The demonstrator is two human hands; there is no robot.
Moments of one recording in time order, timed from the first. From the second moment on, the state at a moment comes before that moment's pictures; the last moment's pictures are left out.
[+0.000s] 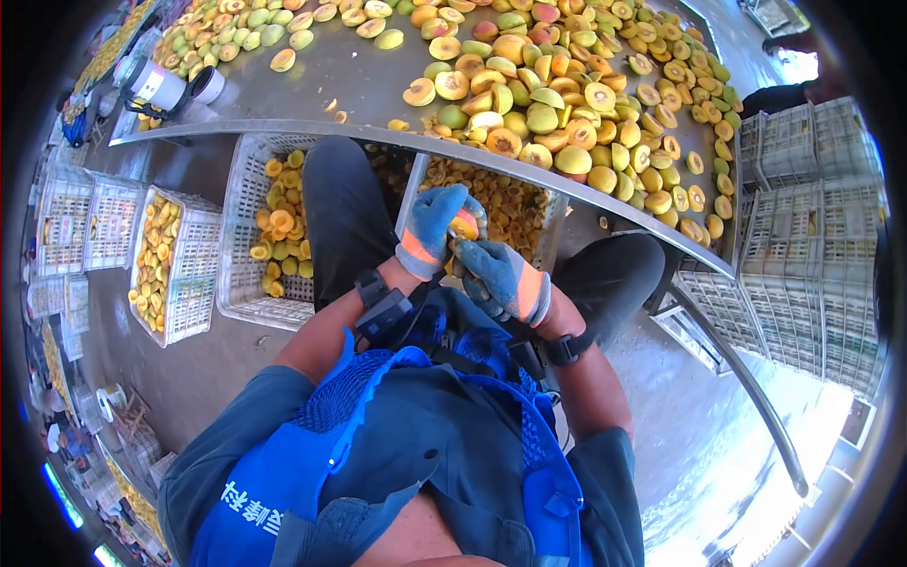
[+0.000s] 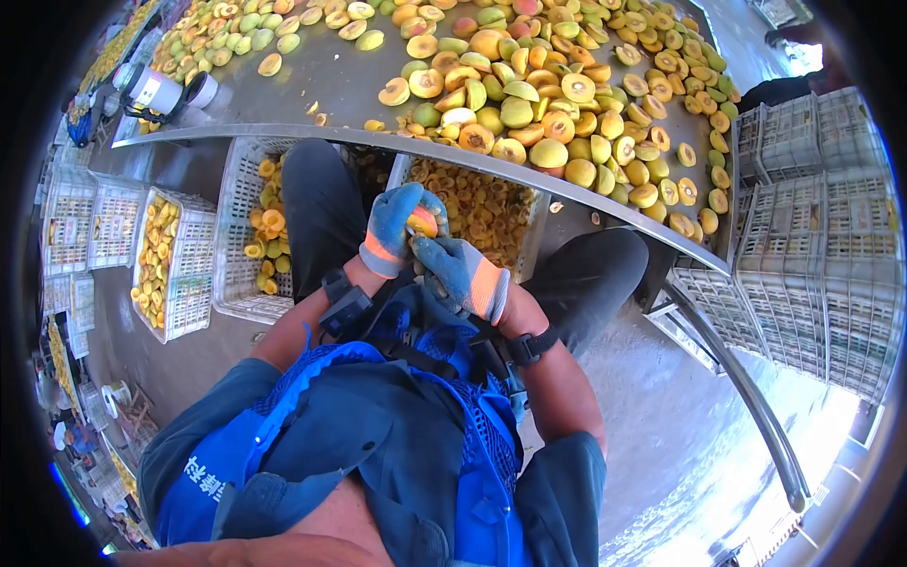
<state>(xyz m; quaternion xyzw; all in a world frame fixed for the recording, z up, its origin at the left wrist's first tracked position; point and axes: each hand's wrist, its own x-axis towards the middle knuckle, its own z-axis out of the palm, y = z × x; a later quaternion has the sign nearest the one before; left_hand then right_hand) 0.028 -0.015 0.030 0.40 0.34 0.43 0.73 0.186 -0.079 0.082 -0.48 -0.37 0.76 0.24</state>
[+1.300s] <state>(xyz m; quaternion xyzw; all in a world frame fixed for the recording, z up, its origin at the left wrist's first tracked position) -0.093 0.032 0.060 0.40 0.51 0.66 0.39 0.181 -0.089 0.024 -0.47 -0.71 0.27 0.44</state>
